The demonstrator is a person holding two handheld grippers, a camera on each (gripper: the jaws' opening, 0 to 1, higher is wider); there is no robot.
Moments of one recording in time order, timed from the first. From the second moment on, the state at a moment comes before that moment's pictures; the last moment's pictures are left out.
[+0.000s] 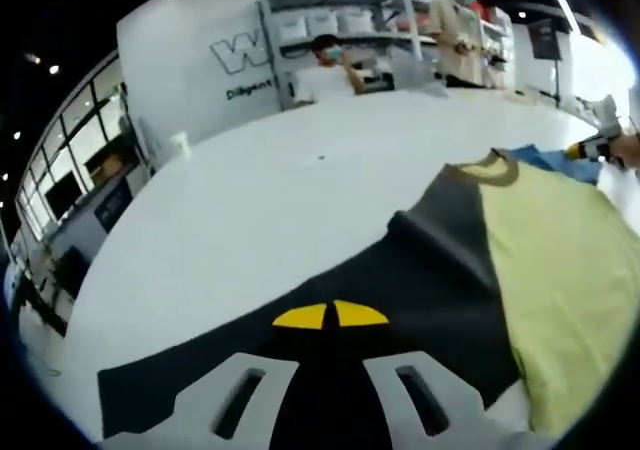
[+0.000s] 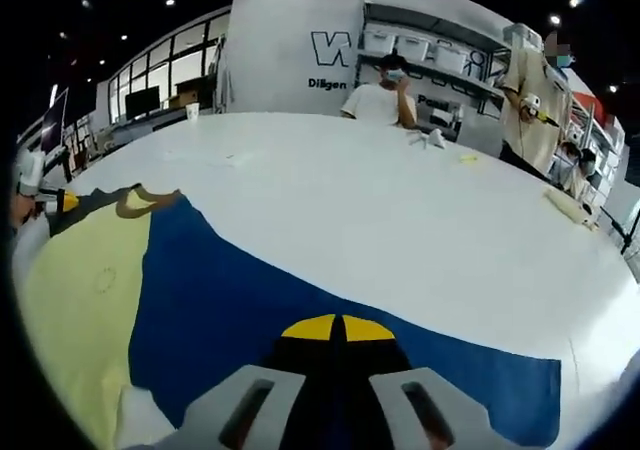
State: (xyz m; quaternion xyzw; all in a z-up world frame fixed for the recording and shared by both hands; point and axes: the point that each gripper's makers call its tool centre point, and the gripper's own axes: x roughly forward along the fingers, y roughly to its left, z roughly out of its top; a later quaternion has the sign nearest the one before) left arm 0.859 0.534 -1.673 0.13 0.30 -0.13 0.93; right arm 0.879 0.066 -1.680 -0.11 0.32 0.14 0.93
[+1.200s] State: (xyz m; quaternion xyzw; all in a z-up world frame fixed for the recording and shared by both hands) left arm 0.749 0.631 -1.636 0.04 0.26 -0.08 0.96; right arm 0.762 0.053 -1.602 0.05 0.19 0.17 0.97
